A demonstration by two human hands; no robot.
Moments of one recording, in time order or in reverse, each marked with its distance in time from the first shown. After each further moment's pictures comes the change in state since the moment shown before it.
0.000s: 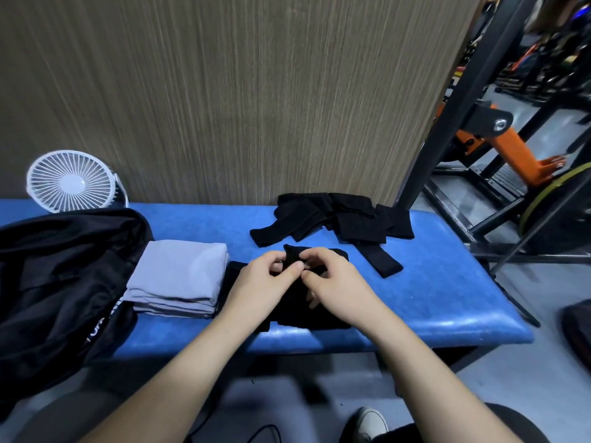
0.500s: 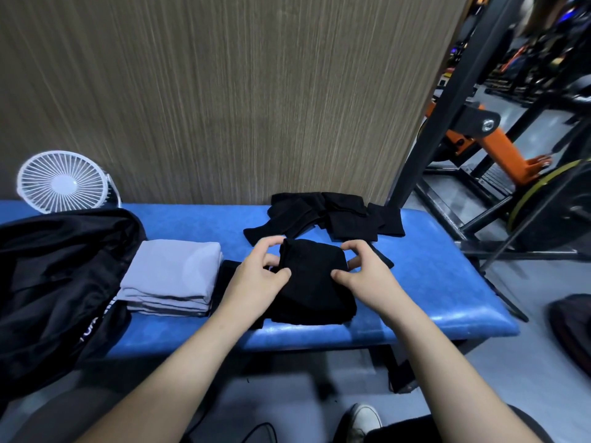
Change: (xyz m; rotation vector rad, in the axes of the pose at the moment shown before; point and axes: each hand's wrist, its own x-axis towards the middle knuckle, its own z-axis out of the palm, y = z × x) left_hand -0.006 0.009 0.002 -0.135 -0.037 0.053; right_hand -0.005 0.030 -0.043 0.018 0.144 0.189
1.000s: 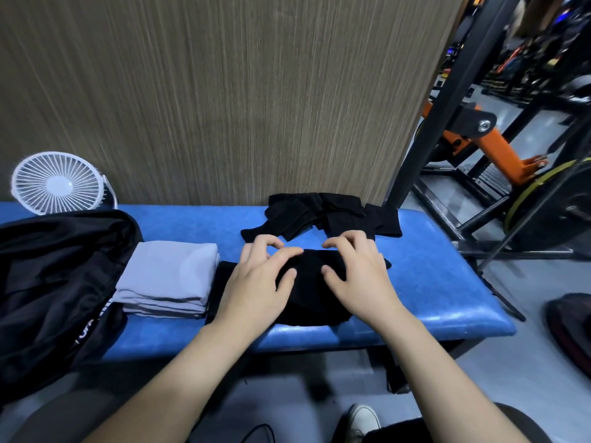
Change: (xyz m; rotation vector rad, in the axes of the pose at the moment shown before) left_hand -0.009 -0.002 0.003 0.644 0.133 0.415; right_hand 0.002 0.007 0.010 -0.518 0.219 -0.490
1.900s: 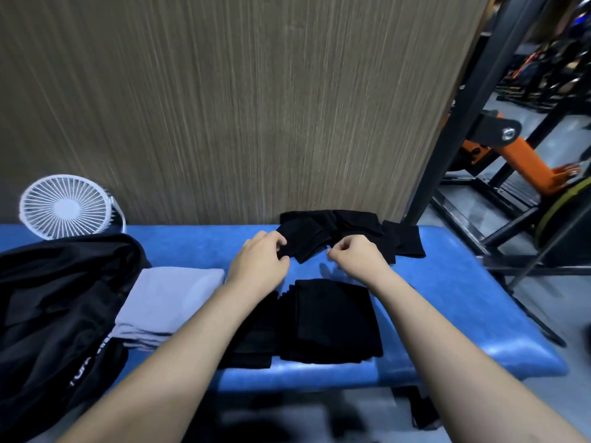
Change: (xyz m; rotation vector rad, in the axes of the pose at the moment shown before) left_hand 0.092 -0.039 0.008 0.058 -0.158 -0.311; right_hand 0.101 0.016 0.028 0.293 -0.249 0.460
